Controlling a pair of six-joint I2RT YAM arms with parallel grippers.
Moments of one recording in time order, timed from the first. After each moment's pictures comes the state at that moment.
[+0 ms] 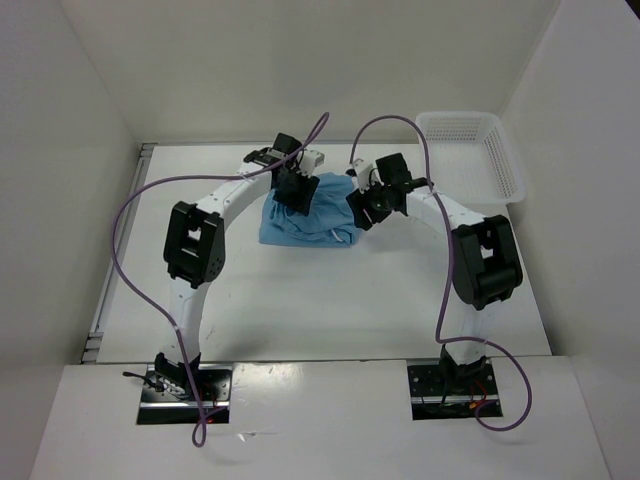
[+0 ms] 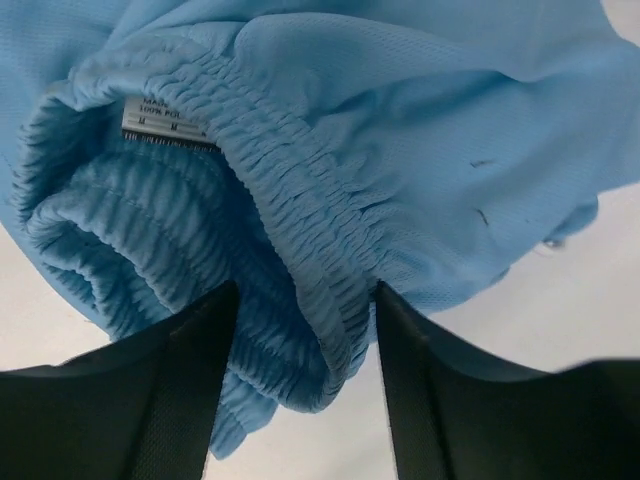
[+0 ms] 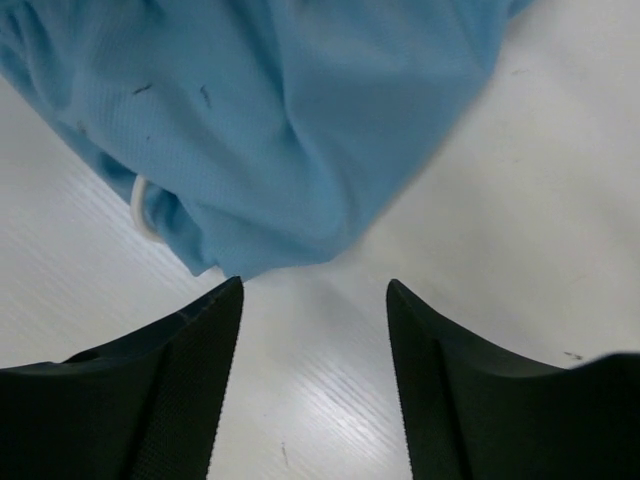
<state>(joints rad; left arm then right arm) -0.41 2.21 1.94 -0.78 0.21 0.07 0.32 1.85 1.35 -0.40 -0.28 -0.32</state>
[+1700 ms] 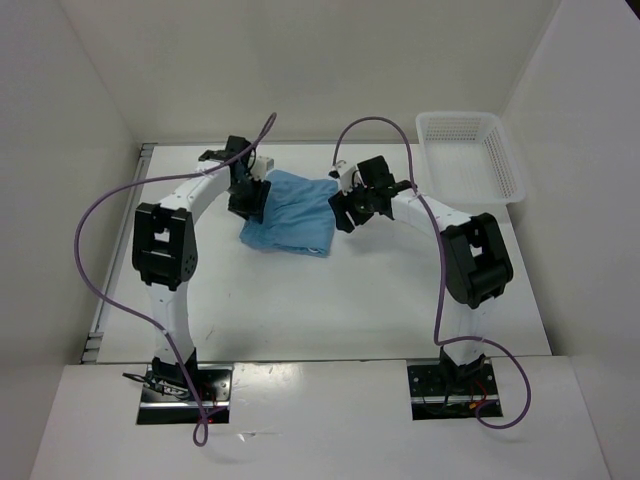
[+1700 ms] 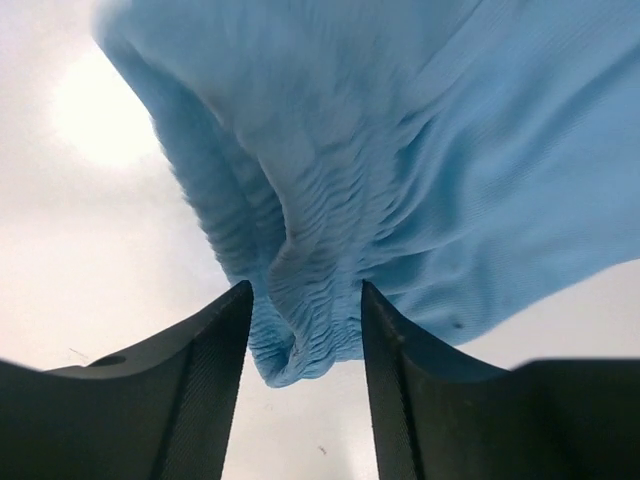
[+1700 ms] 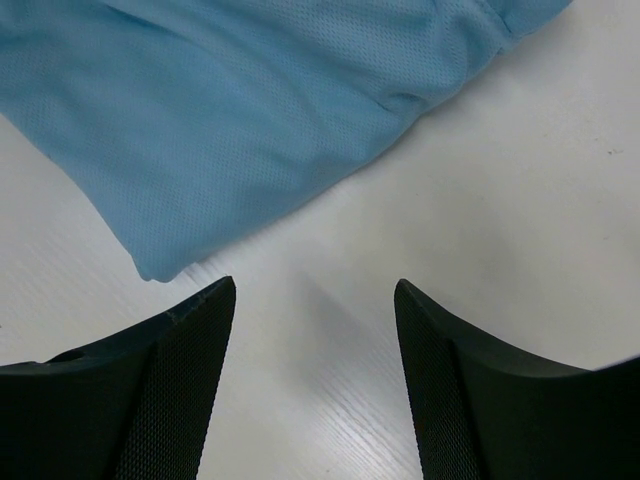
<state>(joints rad) -0.20 2.08 1.71 -0.88 0.15 0.07 0.42 1.88 1.36 -0.34 -0.30 -0.25</state>
